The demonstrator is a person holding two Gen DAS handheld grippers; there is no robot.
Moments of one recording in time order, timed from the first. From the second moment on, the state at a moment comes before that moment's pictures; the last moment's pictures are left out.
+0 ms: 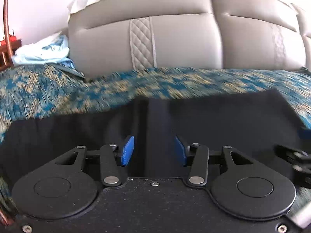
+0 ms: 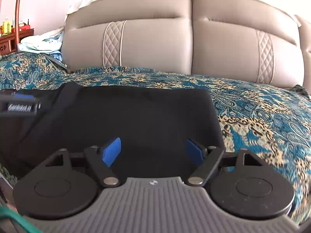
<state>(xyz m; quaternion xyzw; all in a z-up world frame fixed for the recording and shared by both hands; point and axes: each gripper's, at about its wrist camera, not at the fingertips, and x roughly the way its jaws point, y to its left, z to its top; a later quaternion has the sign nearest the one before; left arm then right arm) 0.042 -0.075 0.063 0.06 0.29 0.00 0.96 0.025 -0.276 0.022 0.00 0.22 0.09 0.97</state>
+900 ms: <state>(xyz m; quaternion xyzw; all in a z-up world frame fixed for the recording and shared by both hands) -0.009 -0.070 0.026 0.08 0.29 0.02 0.95 -0.023 -0.248 -0.013 -0.01 0.19 -0.01 0.98</state>
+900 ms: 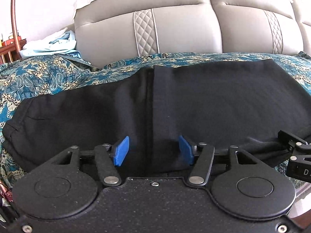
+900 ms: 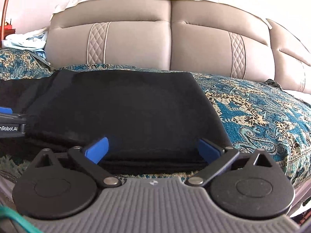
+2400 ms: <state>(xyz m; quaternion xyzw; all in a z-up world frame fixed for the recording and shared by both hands) 0.000 0.181 0.040 -0.18 0.27 0.26 0.91 -0.007 -0.106 -0.016 -0.08 0.13 0.18 0.97</state>
